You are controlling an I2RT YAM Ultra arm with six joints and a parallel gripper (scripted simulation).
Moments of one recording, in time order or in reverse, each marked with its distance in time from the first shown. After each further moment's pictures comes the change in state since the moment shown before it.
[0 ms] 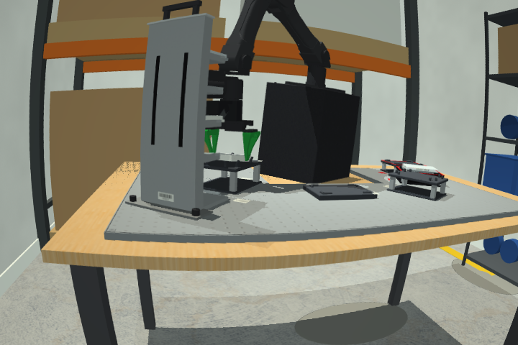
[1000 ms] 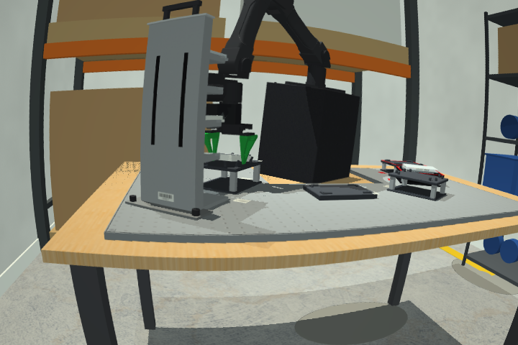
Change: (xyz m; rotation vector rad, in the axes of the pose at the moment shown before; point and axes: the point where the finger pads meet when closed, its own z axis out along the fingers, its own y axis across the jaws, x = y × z) arm -0.004 -0.002 0.009 0.005 -0.013 -0.001
